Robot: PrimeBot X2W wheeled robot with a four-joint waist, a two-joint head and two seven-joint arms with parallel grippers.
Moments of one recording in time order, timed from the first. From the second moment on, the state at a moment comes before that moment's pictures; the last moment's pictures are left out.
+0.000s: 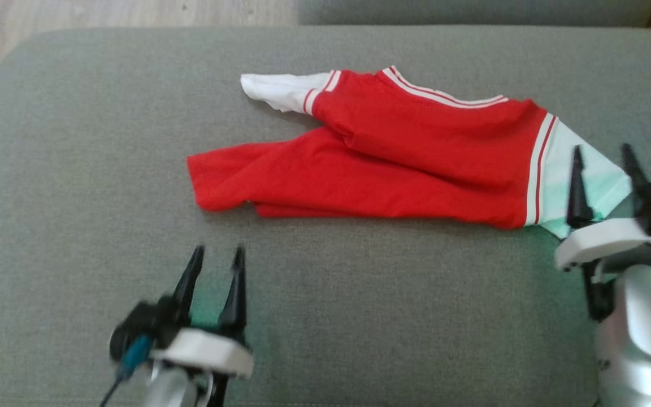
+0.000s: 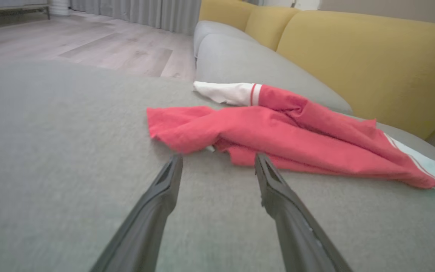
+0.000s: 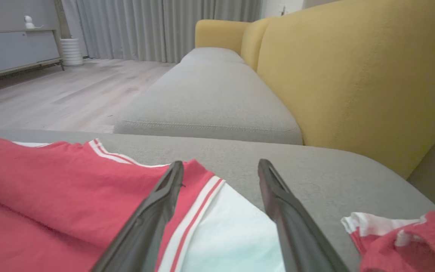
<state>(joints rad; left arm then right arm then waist) -0.14 0.05 -0.28 0.41 -0.33 -0.09 -0.26 -0.40 -0.07 -0.22 0.57 -0.13 0.13 -0.25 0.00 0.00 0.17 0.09</state>
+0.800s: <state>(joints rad) -0.49 0.05 -0.46 0.80 -0.52 -0.12 -0.26 -0.31 -0.05 -0.03 0.50 -0.03 0.13 -0.25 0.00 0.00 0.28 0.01</state>
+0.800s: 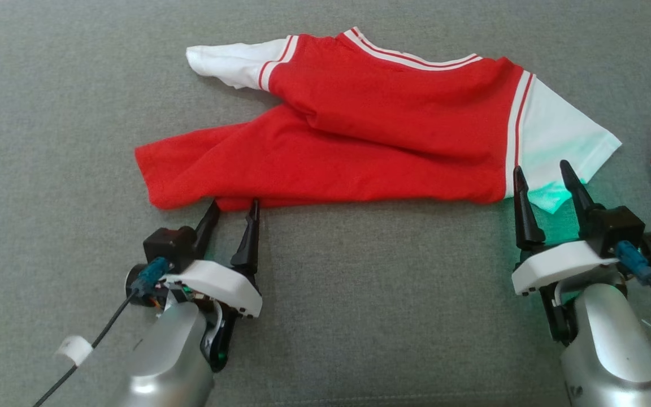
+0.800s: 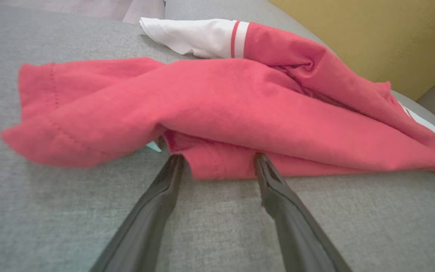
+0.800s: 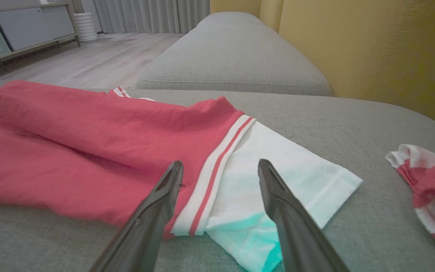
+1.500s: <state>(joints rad) -0.27 0.06 -0.36 0.47 -0.42 -0.13 -0.26 -0.21 -0.05 -0.04 0.53 0.06 0.13 -0.25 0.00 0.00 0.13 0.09</state>
